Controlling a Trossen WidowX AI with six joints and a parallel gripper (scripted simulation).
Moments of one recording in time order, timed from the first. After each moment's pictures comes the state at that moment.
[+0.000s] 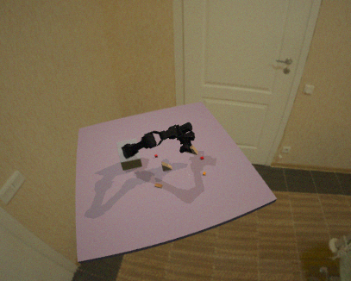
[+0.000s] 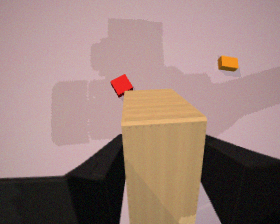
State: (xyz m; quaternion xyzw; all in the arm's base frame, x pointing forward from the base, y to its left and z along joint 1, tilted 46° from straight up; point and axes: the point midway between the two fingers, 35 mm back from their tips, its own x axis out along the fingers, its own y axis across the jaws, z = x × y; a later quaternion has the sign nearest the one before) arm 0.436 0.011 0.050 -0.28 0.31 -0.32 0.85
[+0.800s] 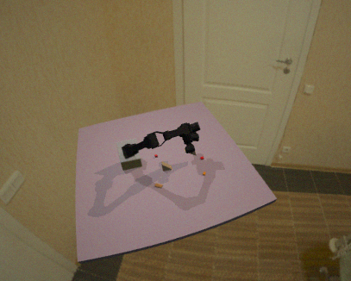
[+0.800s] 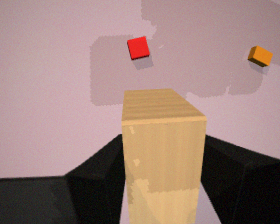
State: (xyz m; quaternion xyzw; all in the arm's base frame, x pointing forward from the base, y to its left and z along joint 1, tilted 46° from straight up) arm 0.439 0.009 0.057 -0.31 0.49 -0.26 0.77
